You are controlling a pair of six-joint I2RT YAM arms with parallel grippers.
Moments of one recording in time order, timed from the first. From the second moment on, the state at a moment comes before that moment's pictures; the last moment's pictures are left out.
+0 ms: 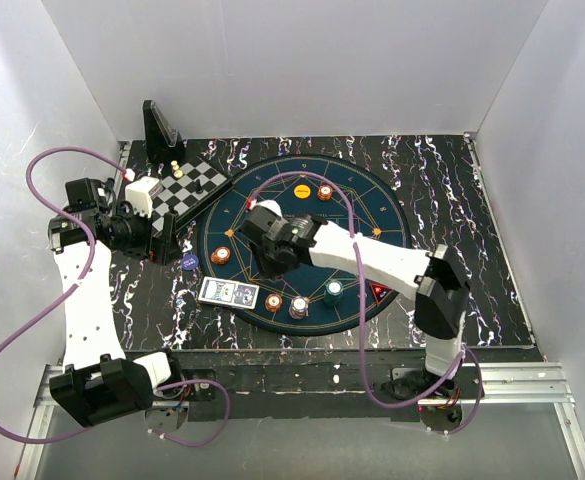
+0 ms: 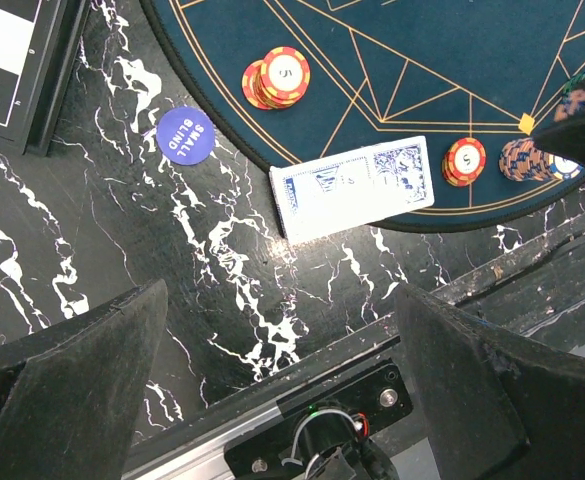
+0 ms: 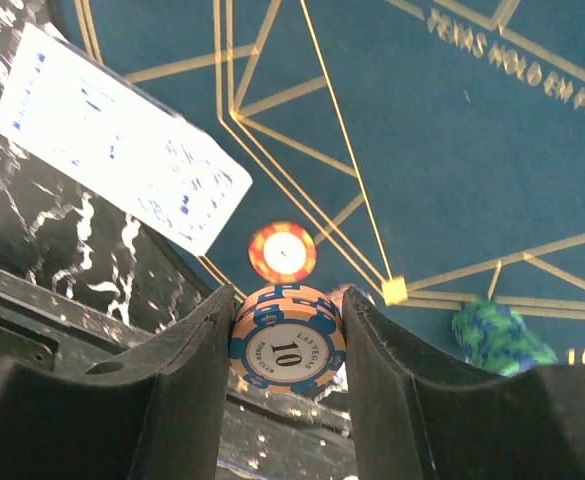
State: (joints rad) left arm 0.29 1.16 1.30 -1.22 0.56 0.49; right arm 1.11 1.83 1.62 -0.90 0.23 0.62
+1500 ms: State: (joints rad) left arm 0.29 1.21 1.29 -1.17 0.59 0.48; right arm 0.96 2.55 2.36 -0.84 0.06 0.49
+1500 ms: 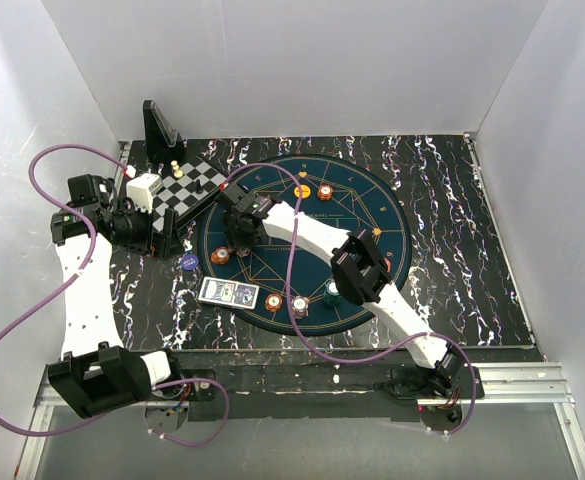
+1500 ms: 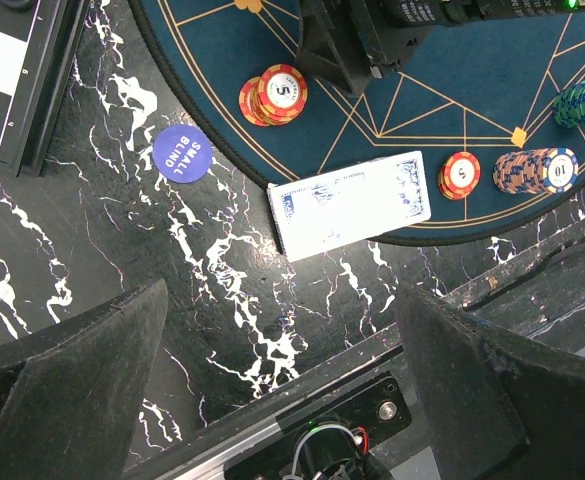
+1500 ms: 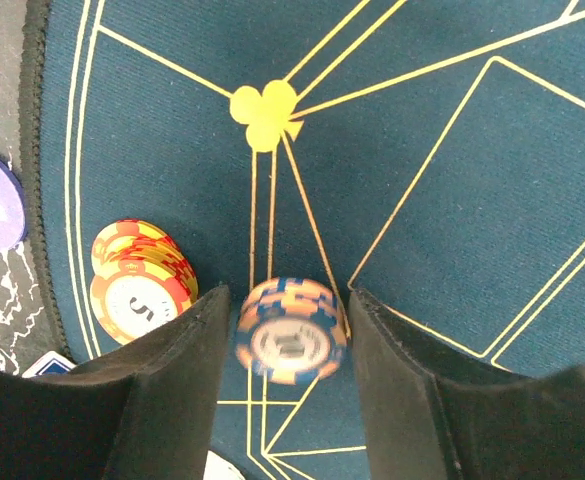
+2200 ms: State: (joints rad) left arm 0.29 1.16 1.30 -1.20 0.60 0.47; right arm 0.96 2.04 1.96 -0.82 0.15 0.45
